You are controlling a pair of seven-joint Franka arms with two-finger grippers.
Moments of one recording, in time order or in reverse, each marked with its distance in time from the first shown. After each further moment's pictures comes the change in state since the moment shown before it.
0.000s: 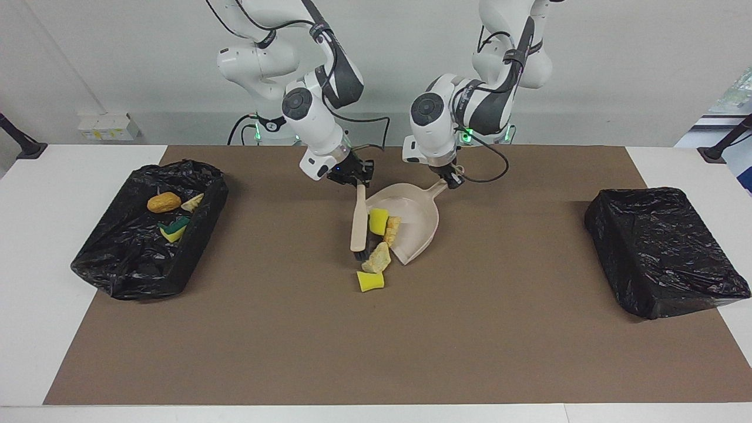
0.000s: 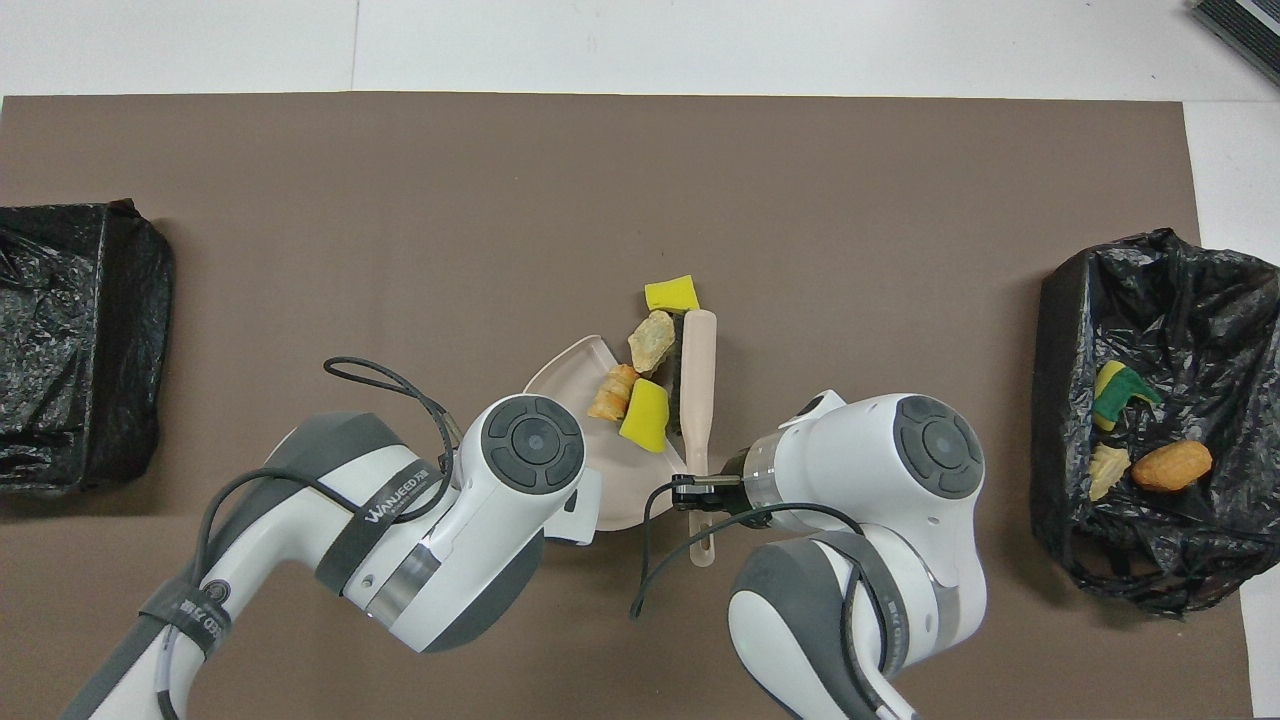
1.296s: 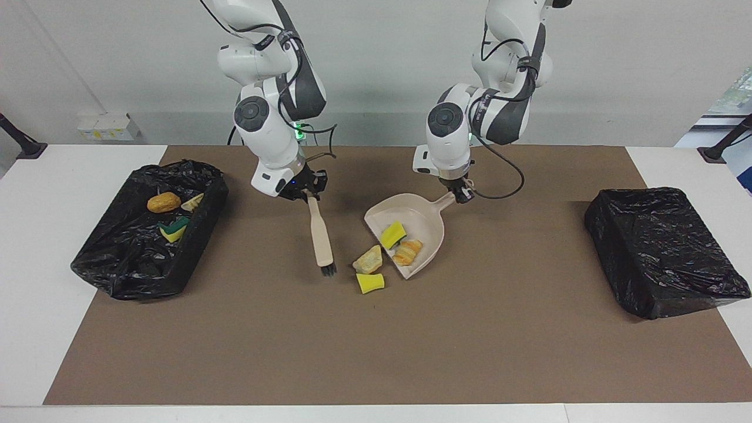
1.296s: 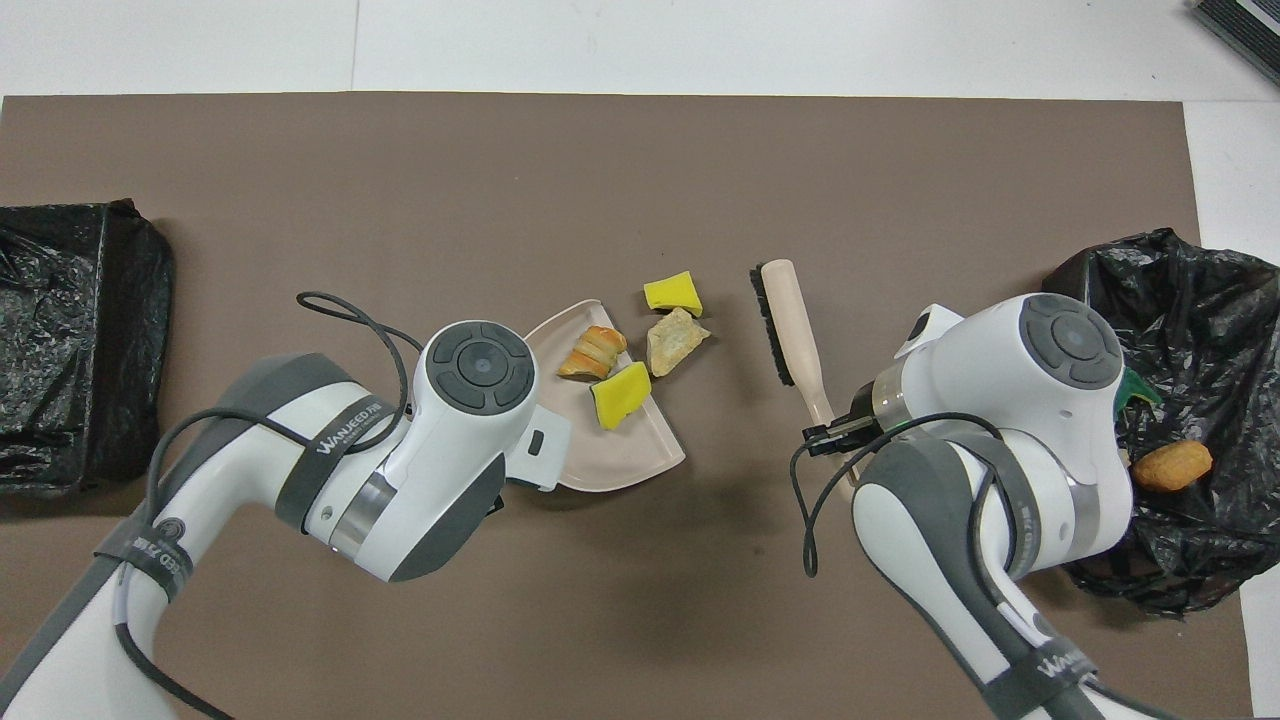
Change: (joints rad) left arm 0.091 0.070 0.010 0.108 0.027 0.004 0.207; right arm -0.230 0.051 -0.020 0.110 -0.319 -0.171 -0.342
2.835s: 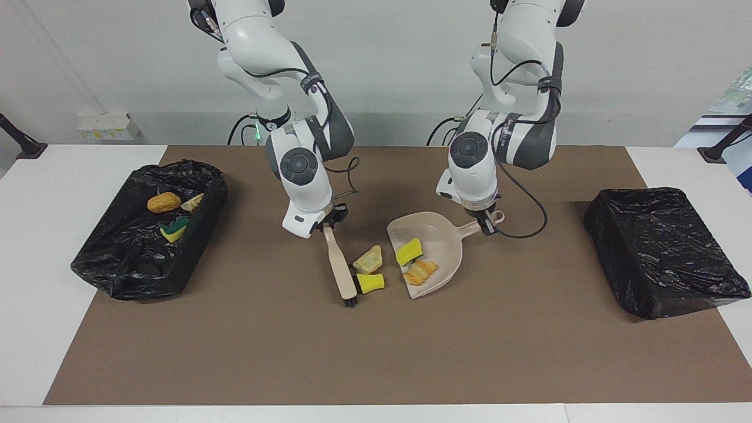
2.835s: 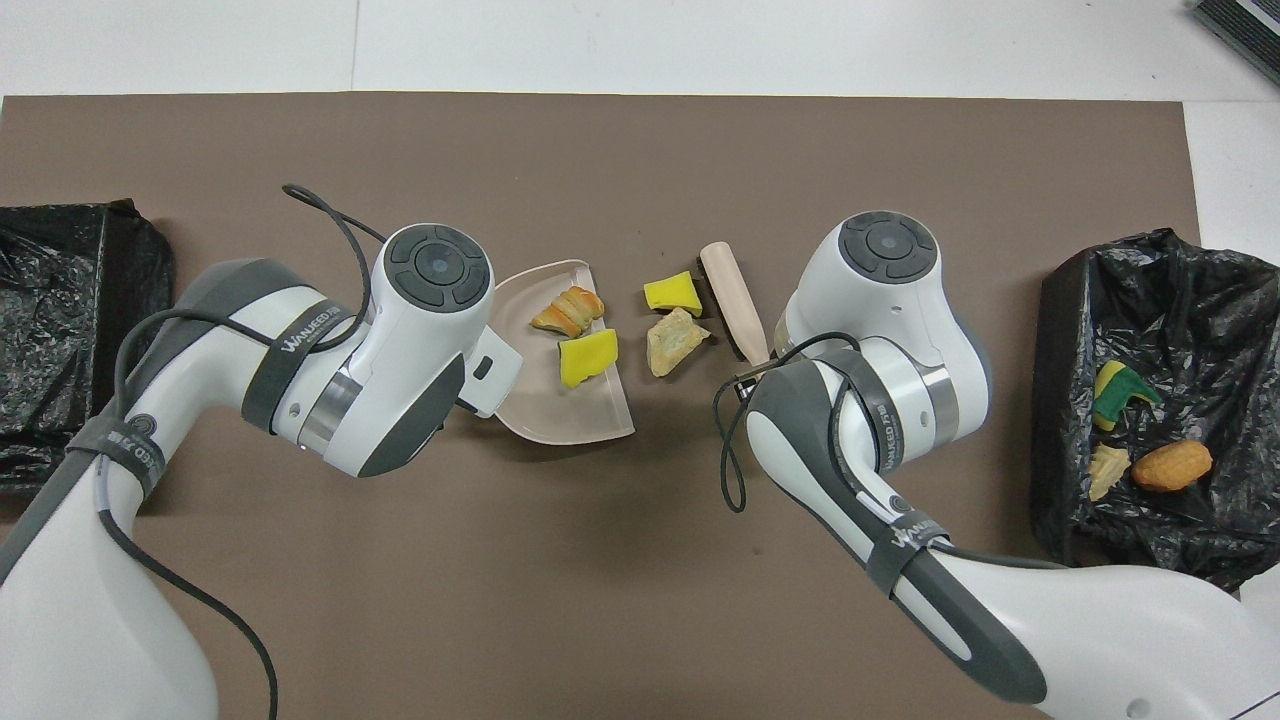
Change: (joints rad) left arm 0.111 0.143 -0.012 0.172 0.129 0.003 0.258; right arm 0.098 0.313 0.015 0.315 -0.129 -0.116 0.159
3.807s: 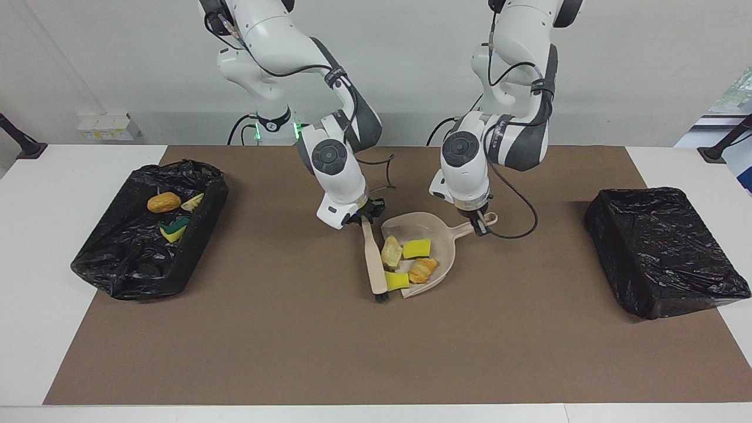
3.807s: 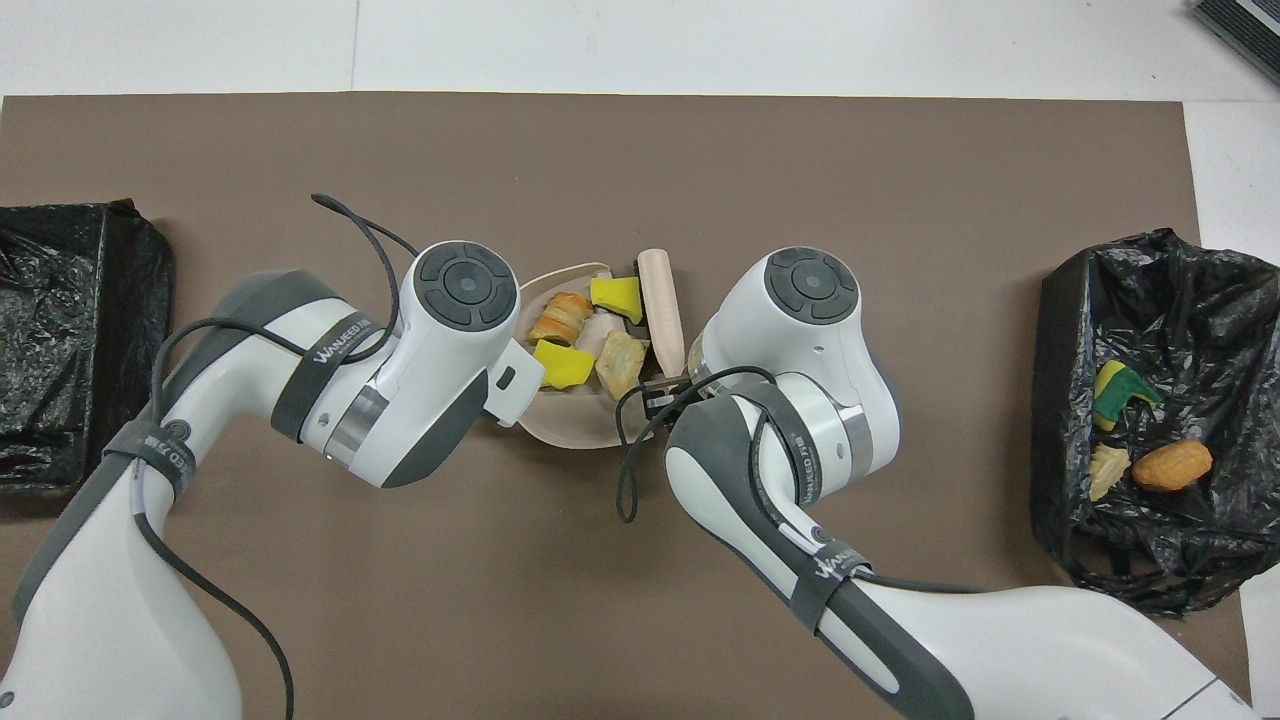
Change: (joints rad) left arm -0.029 0.007 -0.007 -0.020 0.000 0.056 -0.020; right arm 0.126 0.019 0.003 0.002 0.144 0.121 0.178
